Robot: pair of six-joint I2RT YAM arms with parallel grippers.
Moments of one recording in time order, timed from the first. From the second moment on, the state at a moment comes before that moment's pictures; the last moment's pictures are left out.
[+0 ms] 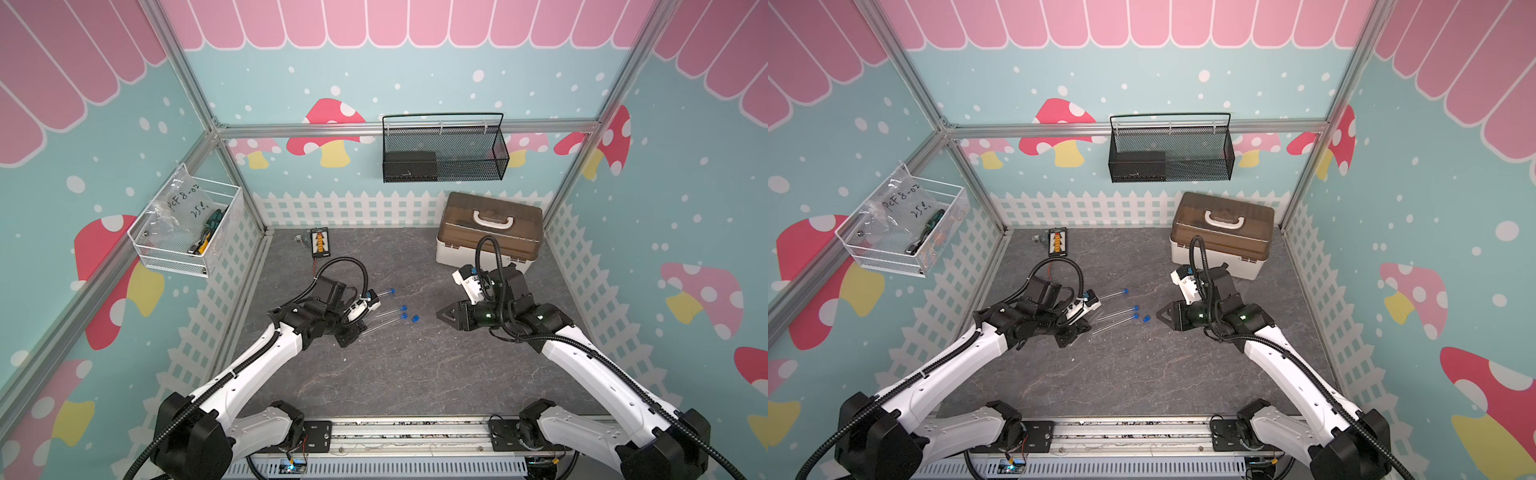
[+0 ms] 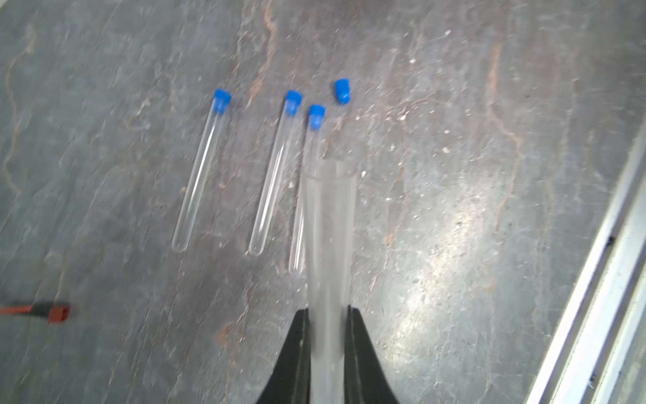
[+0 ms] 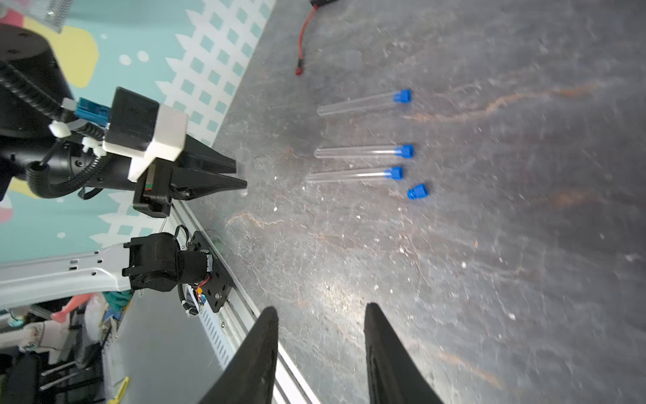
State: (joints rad) left arm -0.46 1.16 0.86 -0.67 0.34 0.48; right arm 0.52 1.05 0.89 -0.51 -0.52 0.32
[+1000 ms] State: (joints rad) left arm -0.51 1.13 0.81 -0.38 0.74 0.47; right arm 0.76 1.19 0.77 0.07 -0.53 0.10
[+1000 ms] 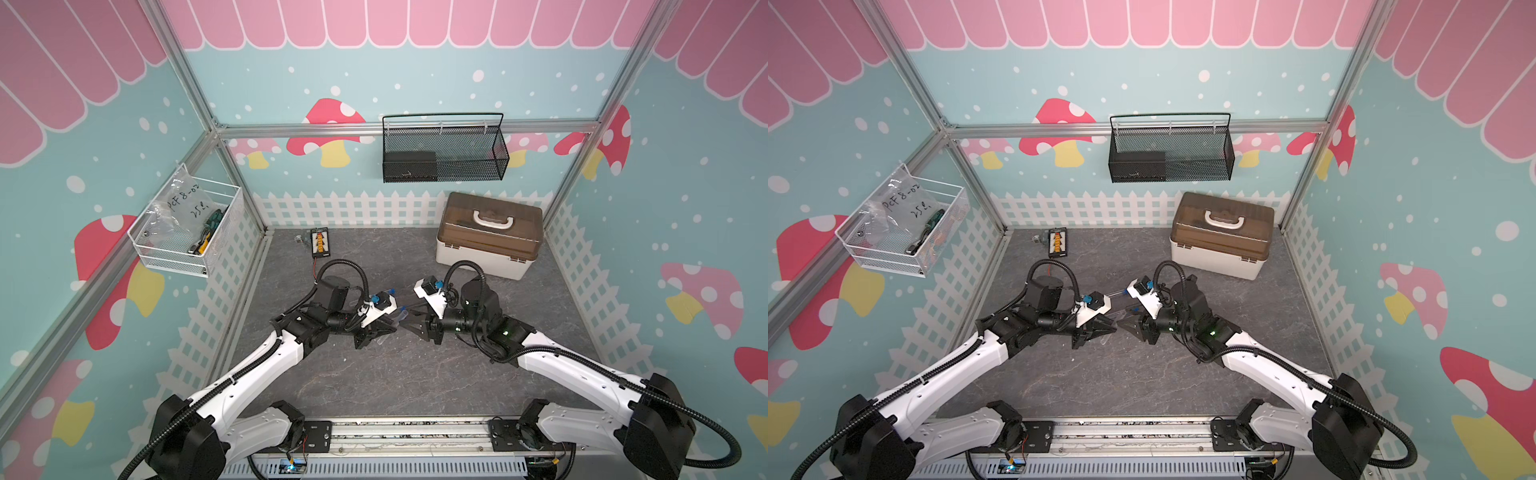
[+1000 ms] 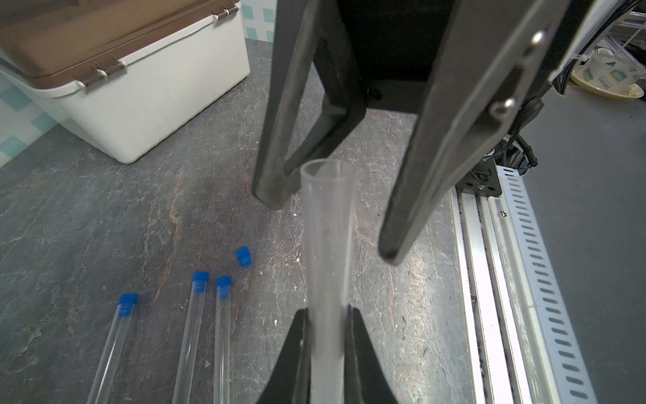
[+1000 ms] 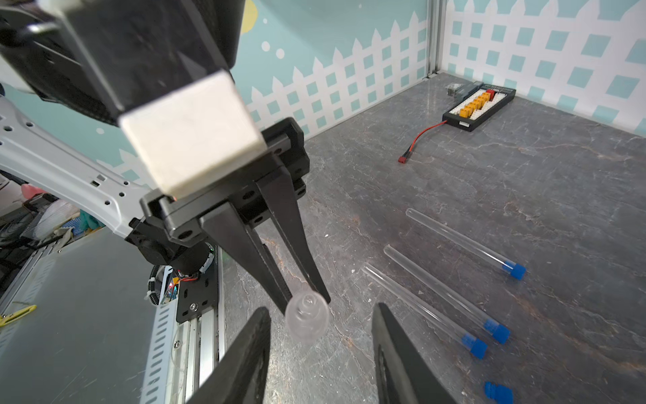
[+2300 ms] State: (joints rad) left arm -0.51 1.12 0.78 -0.34 0.74 0.44; right arm 0.79 1.23 0.80 0.11 -0.47 0.14
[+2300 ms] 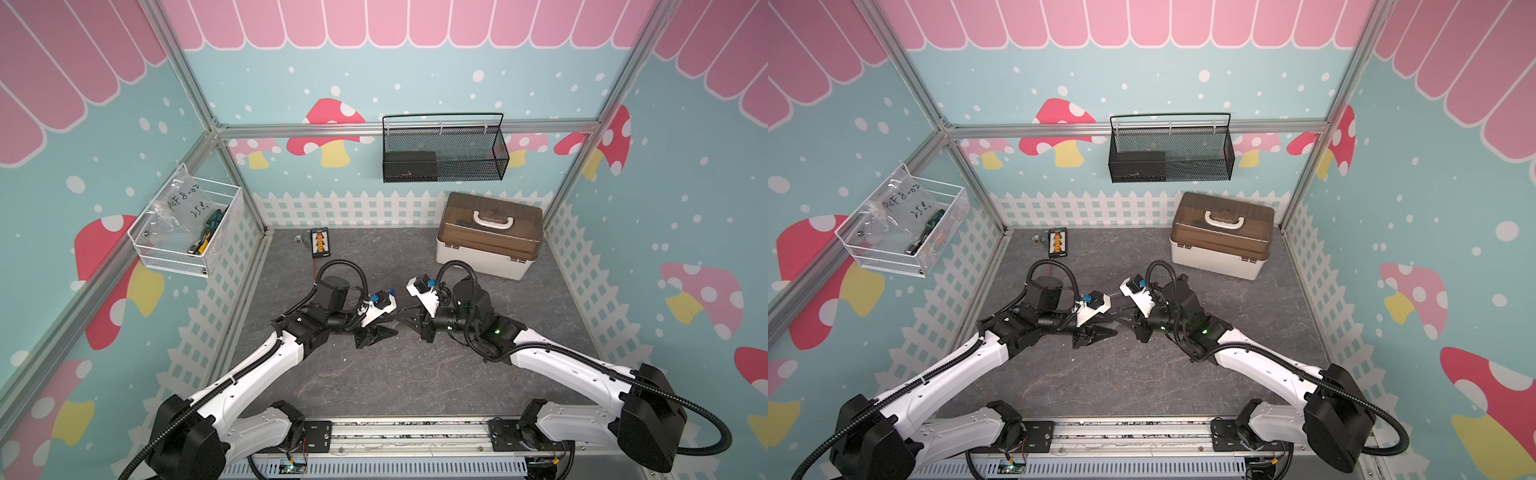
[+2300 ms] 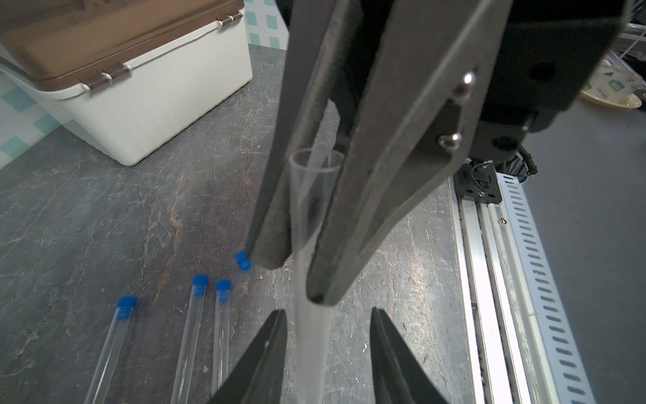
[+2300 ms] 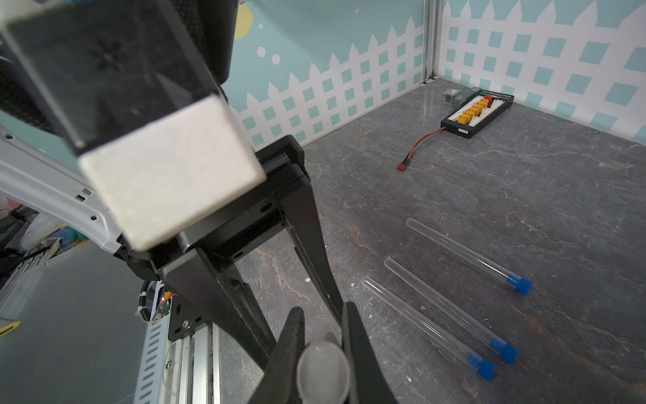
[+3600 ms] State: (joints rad) left arm -0.51 1.01 0.61 -0.07 0.67 0.30; right arm 0.79 1.20 0.77 0.27 -0.42 0.48
